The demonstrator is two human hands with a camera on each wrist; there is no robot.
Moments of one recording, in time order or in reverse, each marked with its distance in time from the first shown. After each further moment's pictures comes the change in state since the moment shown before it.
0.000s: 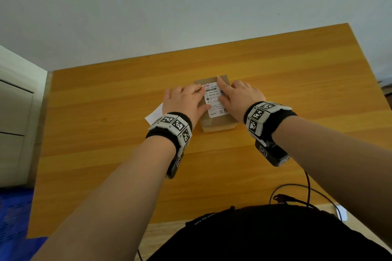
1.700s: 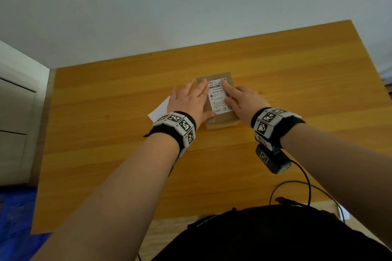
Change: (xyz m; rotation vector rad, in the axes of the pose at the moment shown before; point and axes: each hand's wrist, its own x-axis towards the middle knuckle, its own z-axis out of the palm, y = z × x) left_hand -0.007 0.004 -0.003 0.108 -0.132 0.059; right_hand -0.013 0.008 0.015 0.199 -0.041 -0.008
